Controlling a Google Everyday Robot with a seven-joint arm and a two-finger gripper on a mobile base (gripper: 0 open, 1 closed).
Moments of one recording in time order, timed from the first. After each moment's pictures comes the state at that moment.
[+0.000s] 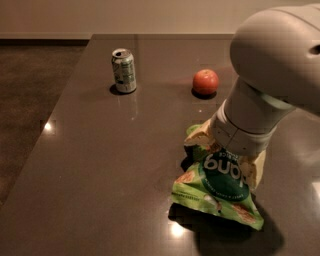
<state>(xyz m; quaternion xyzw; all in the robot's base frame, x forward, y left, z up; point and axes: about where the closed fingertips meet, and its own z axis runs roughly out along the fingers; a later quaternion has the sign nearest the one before) 0.402 -0.127 0.859 -0.94 0.33 -0.05 0.06</state>
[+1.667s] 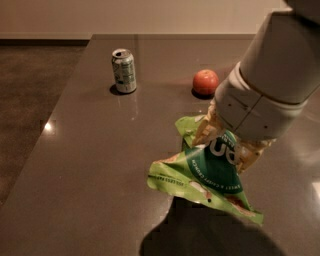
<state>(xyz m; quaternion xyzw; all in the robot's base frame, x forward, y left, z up) 0.356 -0.096 0.941 -0.95 0.31 -0.01 0.11</state>
